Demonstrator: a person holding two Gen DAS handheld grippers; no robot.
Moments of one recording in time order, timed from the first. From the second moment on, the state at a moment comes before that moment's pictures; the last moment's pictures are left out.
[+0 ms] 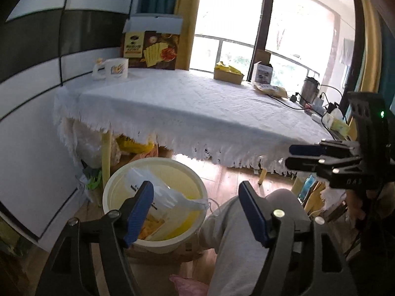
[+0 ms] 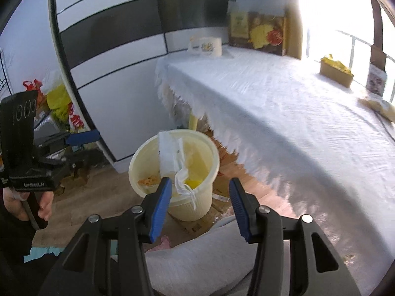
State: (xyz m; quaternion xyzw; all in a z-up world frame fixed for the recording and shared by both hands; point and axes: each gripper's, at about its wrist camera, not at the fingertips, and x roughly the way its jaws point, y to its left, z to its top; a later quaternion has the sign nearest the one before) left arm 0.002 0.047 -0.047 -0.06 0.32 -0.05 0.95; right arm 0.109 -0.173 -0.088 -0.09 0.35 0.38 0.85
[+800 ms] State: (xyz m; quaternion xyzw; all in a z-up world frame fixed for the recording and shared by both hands) left arm -0.039 -0.015 0.055 -0.01 0.15 -0.05 0.99; right arm 0.053 -0.266 0.018 -0.05 0.21 0.32 0.92
